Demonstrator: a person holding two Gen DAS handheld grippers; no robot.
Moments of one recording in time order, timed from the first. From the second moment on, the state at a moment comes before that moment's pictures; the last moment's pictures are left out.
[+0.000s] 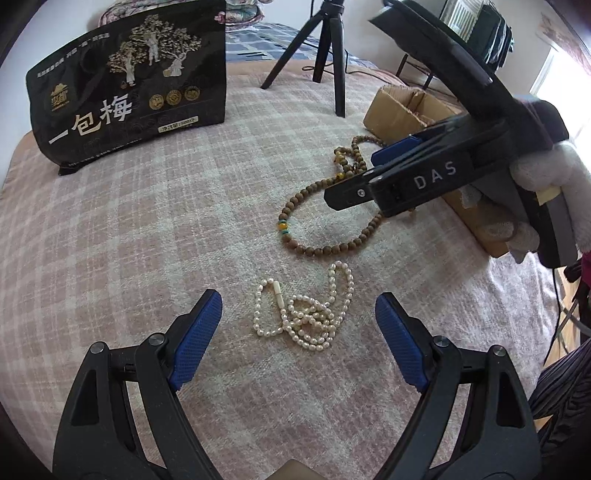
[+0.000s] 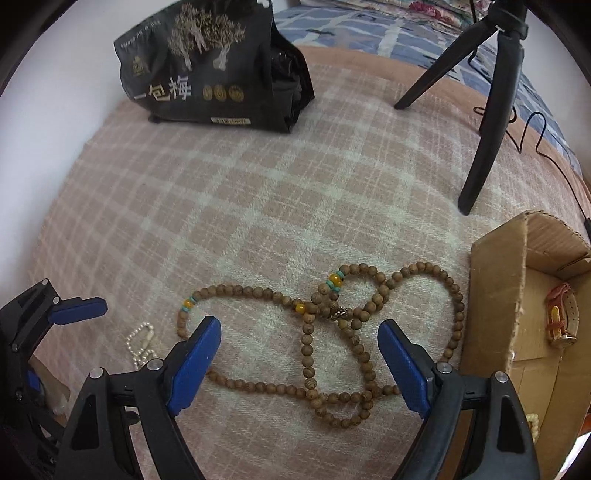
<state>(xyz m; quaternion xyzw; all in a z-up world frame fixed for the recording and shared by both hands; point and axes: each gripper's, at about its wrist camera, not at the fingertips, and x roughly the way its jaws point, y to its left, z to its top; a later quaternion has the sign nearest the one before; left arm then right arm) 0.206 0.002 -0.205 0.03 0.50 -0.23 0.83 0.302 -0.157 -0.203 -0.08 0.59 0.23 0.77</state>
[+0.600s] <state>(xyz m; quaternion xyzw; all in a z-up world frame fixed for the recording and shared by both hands) 0.219 -0.018 -0.229 0.07 0.53 -0.19 0.82 0.343 -0.149 -0.223 -0.08 0.61 0.22 0.76</state>
